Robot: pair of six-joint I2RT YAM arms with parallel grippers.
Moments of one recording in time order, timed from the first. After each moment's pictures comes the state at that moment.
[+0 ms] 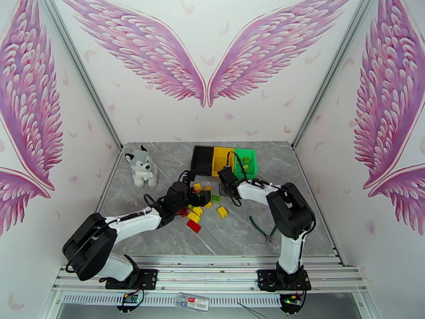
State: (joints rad) left arm -0.70 1.48 0.70 0.33 0.01 -0.48; right arm 0.53 1.92 1.17 -0.28 0.25 0.41
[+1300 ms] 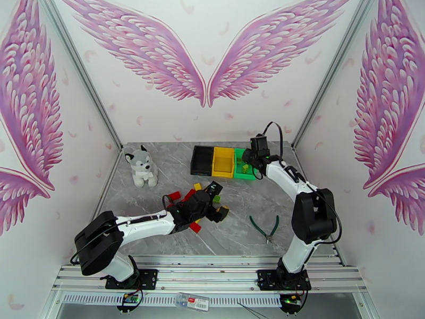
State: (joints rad) left arm -0.95 1.56 0.85 0.15 -0.14 -0.19; right arm 0.19 1.83 1.50 -0.37 0.13 0.51
